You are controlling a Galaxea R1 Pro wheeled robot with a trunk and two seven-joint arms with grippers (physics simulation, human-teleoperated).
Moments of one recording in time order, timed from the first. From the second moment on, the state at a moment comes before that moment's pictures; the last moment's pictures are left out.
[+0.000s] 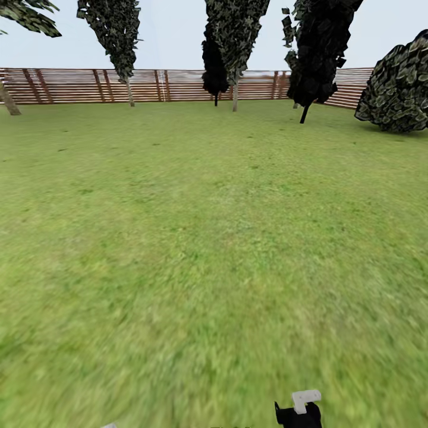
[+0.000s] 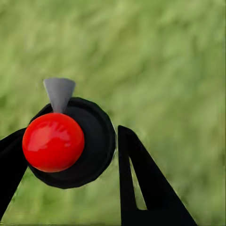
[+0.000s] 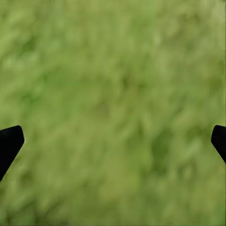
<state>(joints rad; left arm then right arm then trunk) -0.31 0.11 -0.17 -0.11 0.43 -0.38 0.07 -0.46 -0.01 0.39 -0.03 -0.25 -0.39 -0.11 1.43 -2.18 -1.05</state>
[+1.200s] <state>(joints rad) -0.31 0.11 -0.17 -0.10 0.43 -0.37 0.07 -0.46 -0.01 0.39 -0.03 -0.25 -0.39 -0.11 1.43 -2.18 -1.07</state>
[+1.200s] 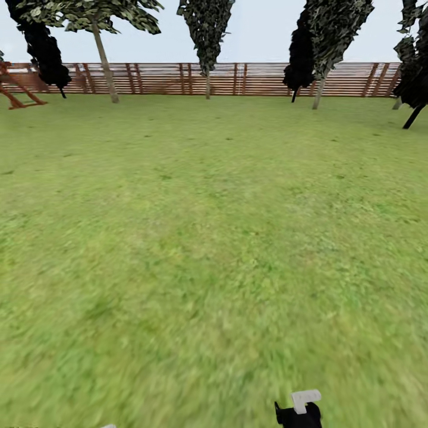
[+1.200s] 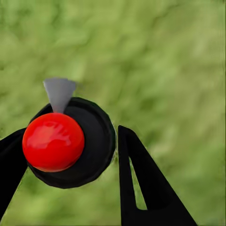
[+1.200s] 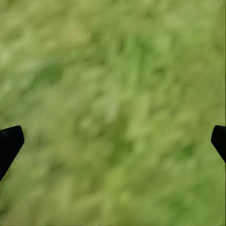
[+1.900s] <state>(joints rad) -0.31 0.11 -0.17 -0.10 0.43 -0.38 0.07 -0.46 -0.01 0.39 -0.03 -0.25 -0.39 -0.11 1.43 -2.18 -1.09</state>
